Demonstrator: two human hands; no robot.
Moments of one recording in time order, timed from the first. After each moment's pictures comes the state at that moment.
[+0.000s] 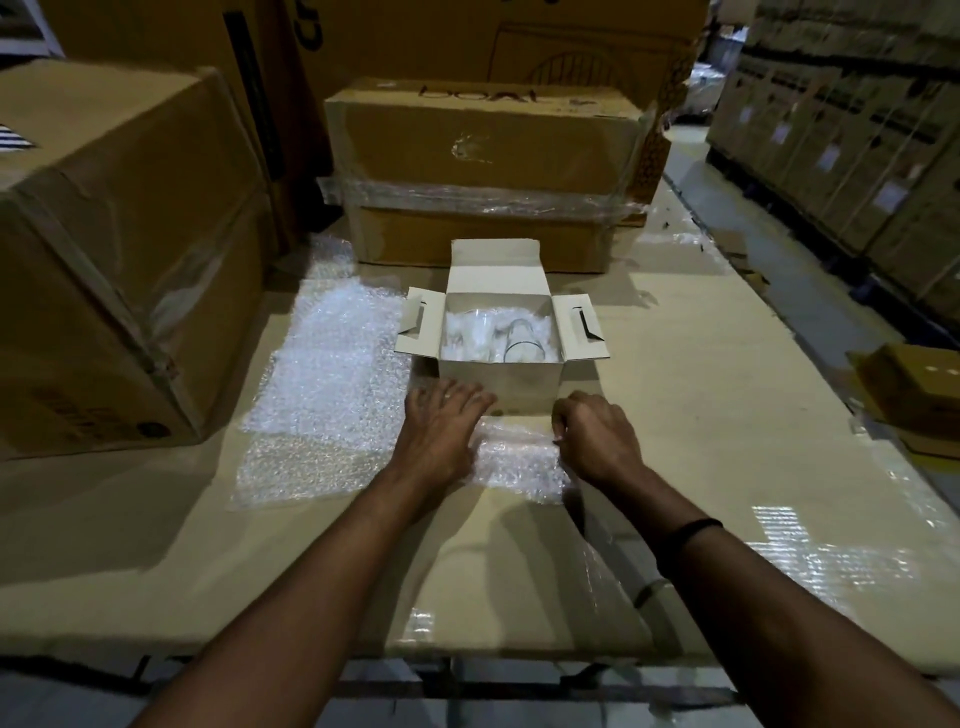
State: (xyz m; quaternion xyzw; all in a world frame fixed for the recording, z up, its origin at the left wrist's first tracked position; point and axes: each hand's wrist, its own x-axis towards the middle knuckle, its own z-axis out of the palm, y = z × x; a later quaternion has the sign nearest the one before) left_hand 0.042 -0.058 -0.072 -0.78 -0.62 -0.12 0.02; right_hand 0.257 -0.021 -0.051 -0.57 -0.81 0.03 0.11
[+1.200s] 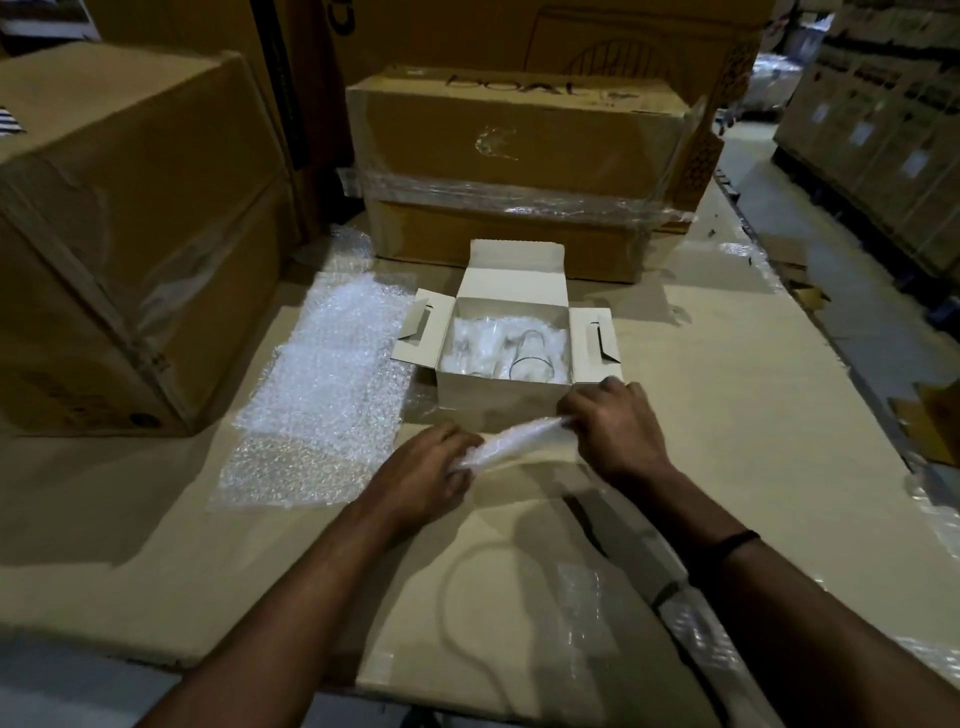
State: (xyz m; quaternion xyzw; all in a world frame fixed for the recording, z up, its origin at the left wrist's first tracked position) left_hand 0.045 -0.065 -0.079 -0.75 -0.61 -0.25 -0.11; right_hand 0.284 0.038 -0.052 -0.44 -0.88 -0.08 0.17
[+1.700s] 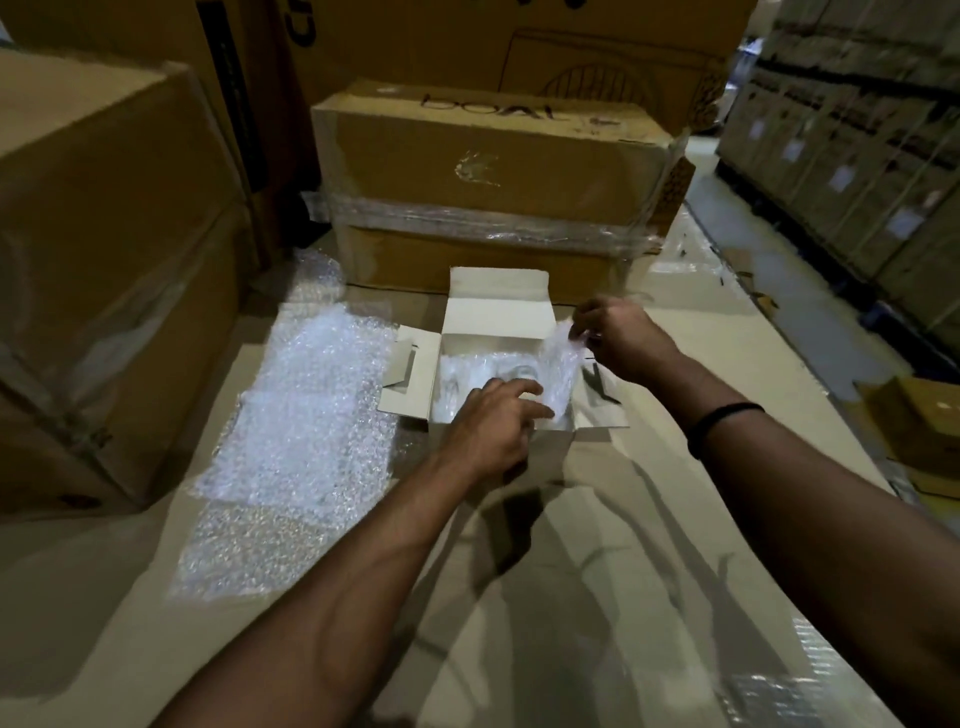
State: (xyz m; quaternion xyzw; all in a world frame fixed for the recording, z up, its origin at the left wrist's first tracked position) left_hand 0.080 0.053 -0.026 -0.79 -0.57 -0.20 -0.12; right_hand 0.261 0.177 0.024 -0.43 -0.89 -0.02 0.14
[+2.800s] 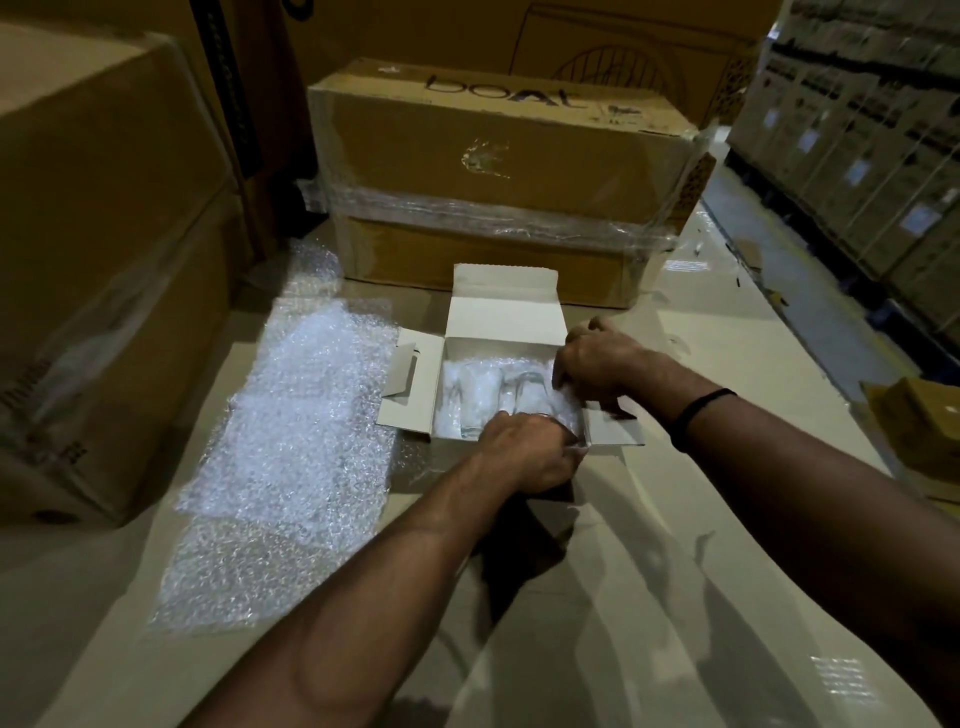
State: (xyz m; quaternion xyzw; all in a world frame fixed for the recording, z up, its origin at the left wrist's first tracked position) left_hand 0.110 0.078 -0.022 -0.77 -0.61 -0.01 -0.19; right_hand 0.217 0.195 0.015 -0.39 -0.88 -0.12 -0.25
